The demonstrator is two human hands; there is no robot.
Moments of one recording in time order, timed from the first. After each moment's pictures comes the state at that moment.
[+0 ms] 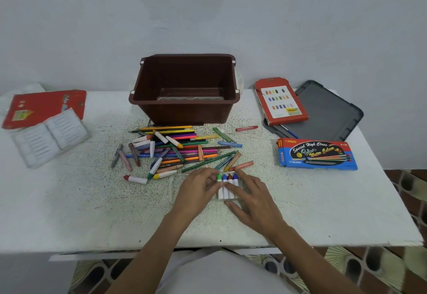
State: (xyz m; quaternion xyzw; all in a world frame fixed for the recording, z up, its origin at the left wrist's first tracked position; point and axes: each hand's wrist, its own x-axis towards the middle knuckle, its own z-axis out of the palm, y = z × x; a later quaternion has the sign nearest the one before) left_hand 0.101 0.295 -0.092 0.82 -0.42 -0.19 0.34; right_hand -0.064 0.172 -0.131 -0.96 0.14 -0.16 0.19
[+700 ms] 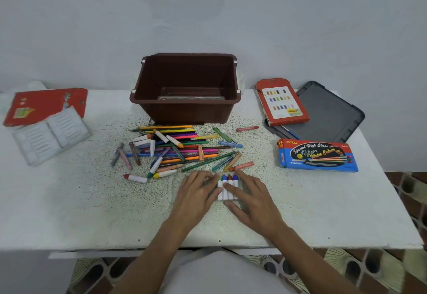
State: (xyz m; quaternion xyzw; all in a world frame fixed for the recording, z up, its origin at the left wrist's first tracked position) left_hand 0.095 0.311 -0.120 0.81 -0.55 0.04 0.20; right_hand -0.064 0.172 -0.132 -0.96 0.14 -0.17 0.19
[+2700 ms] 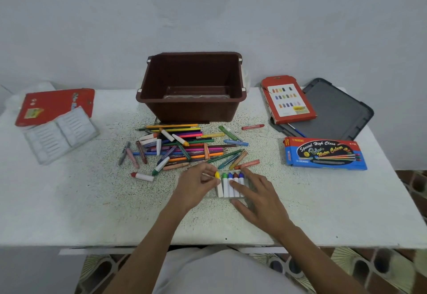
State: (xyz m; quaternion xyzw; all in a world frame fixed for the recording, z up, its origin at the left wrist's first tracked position) left_hand 0.118 0.305 -0.081 0.79 -0.32 -0.31 0.42; right_hand -0.064 0.172 -0.133 -0.96 0.15 -0.17 0.19
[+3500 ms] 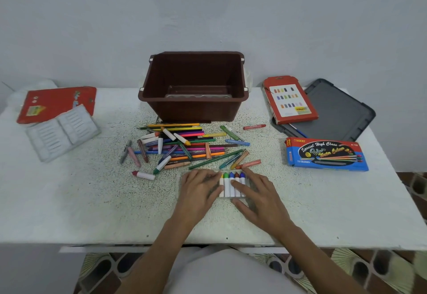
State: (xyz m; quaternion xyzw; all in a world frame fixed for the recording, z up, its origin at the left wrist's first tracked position) left_hand 0.102 0.320 -0.120 0.83 -0.50 -0.02 0.25; right_hand -0.064 0.172 -0.134 -0.96 0.15 -0.17 0.19
